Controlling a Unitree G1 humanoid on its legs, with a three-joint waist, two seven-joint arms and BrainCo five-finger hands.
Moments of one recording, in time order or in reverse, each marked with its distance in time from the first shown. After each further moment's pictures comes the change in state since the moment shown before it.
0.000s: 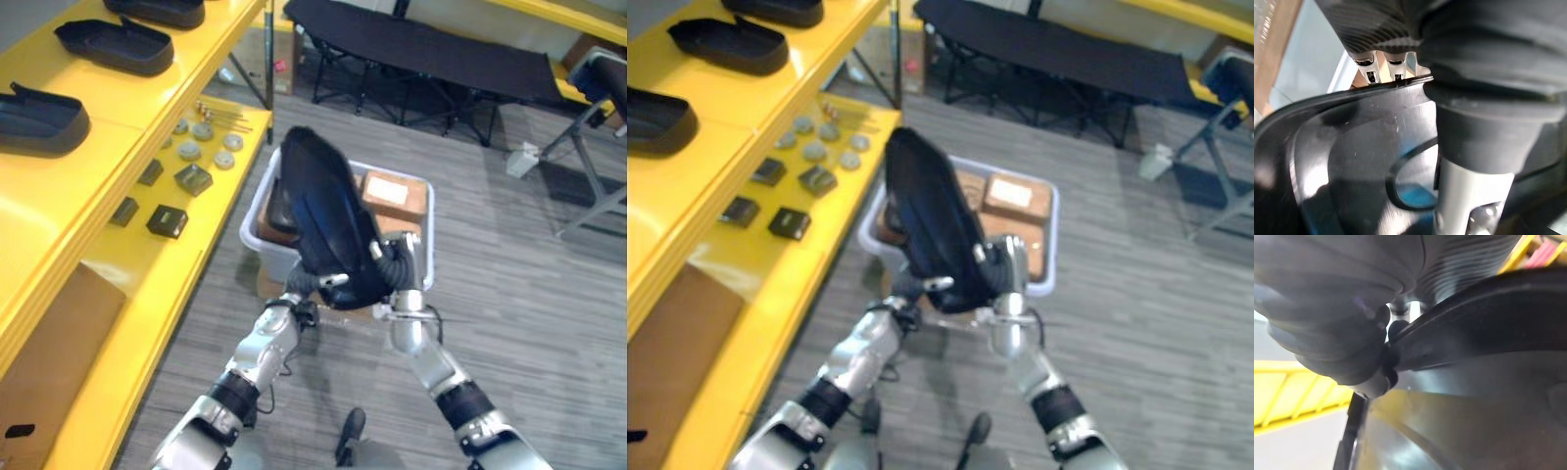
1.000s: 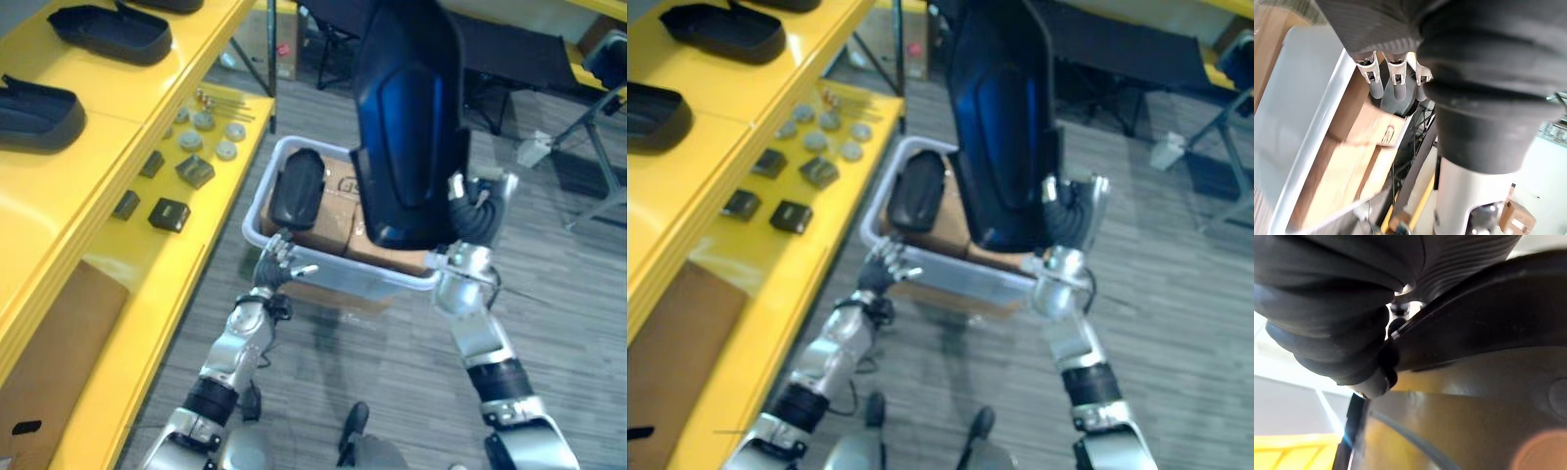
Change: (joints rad) left arm 0.072 0.037 0.146 -0.174 0.064 0.060 -0.090; right arm -0.086 -0.094 -0.228 -0.231 0.027 0.068 -0.031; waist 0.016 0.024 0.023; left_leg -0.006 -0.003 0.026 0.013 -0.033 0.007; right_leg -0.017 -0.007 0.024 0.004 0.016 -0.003
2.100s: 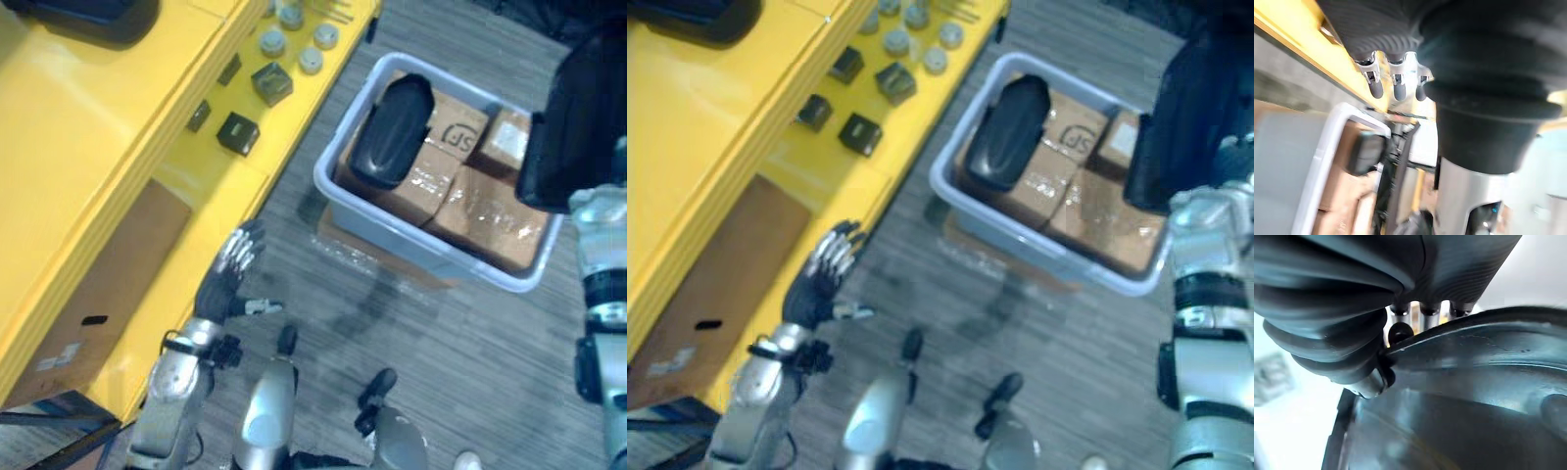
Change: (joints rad) left arm 0.377 0.184 0.196 -0.612 0.281 -0.166 -0.223; right arm -0.440 -0.413 -0.175 0.572 0.323 0.415 0.079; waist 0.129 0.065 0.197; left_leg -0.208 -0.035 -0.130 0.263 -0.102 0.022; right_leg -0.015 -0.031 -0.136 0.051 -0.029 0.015
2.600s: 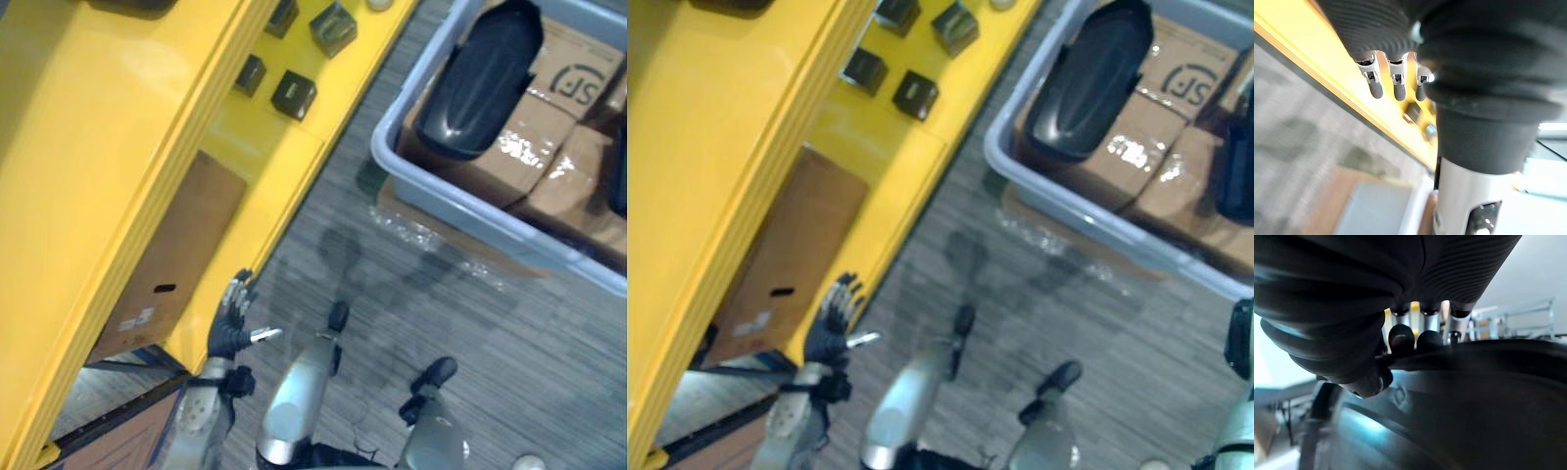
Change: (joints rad) left arm 0.197 -0.098 -0.040 0.180 0.015 -0.141 0.081; right arm -0.327 -0.294 0.159 0.450 -0.037 0.182 0.249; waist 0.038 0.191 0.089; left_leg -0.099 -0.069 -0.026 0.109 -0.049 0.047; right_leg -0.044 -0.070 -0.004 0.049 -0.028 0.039
